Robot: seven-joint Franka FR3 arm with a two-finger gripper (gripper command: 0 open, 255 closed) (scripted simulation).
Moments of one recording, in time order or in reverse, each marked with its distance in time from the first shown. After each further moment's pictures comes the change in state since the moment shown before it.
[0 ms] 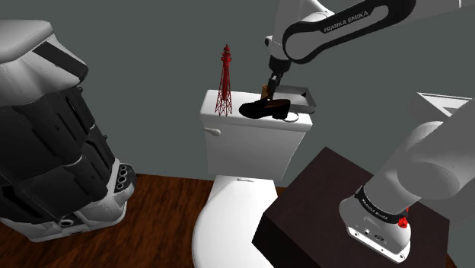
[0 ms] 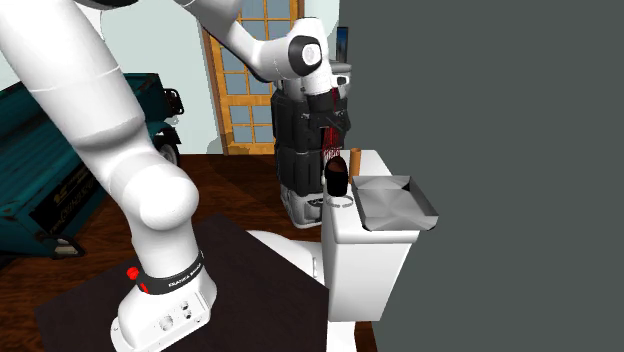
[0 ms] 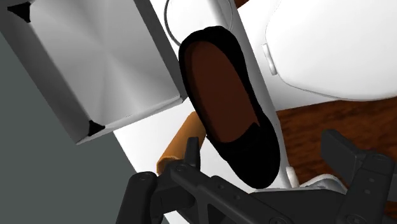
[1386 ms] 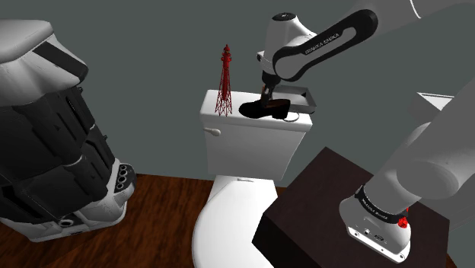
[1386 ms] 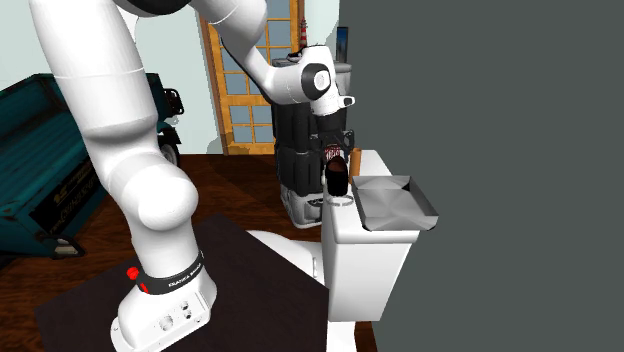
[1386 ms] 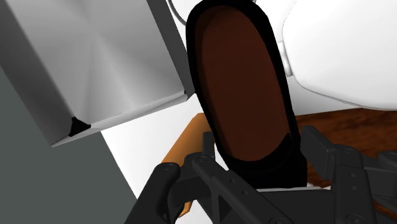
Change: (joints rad) arm -0.015 0.166 -0.010 0.013 -0.064 0.154 0.003
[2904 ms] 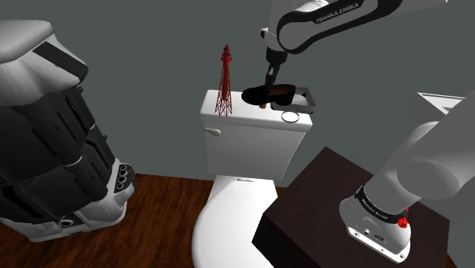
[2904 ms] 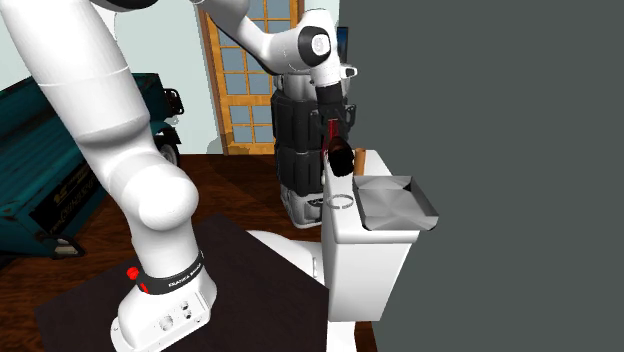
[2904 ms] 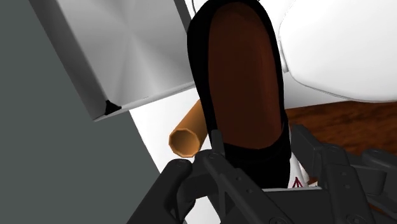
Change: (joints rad) arm 0.008 -0.104 0.004 0.105 0.042 -0.210 -0.056
